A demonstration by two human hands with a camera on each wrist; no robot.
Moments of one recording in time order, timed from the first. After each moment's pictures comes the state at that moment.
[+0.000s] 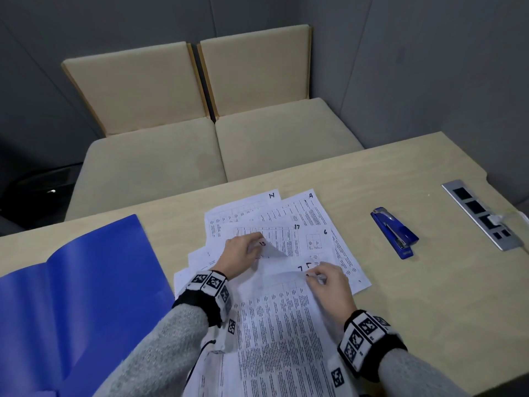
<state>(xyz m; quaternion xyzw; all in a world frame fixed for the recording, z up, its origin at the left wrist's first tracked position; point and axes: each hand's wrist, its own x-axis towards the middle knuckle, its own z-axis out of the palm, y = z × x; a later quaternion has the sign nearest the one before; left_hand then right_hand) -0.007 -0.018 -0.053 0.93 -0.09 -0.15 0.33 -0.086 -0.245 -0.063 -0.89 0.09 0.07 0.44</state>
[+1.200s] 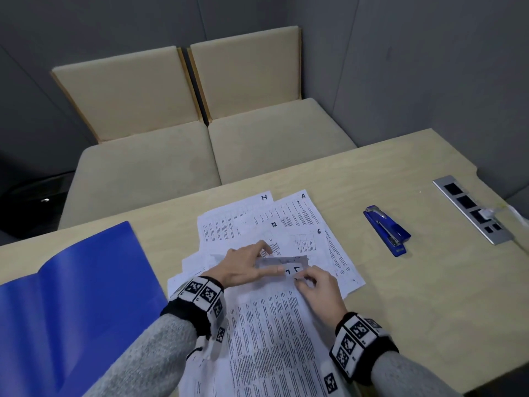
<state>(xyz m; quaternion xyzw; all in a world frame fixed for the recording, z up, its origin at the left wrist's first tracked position) -0.017 -0.037 -0.025 0.91 -0.15 -0.30 0.23 -0.088 -0.239 -0.063 -0.84 0.08 0.07 0.53</state>
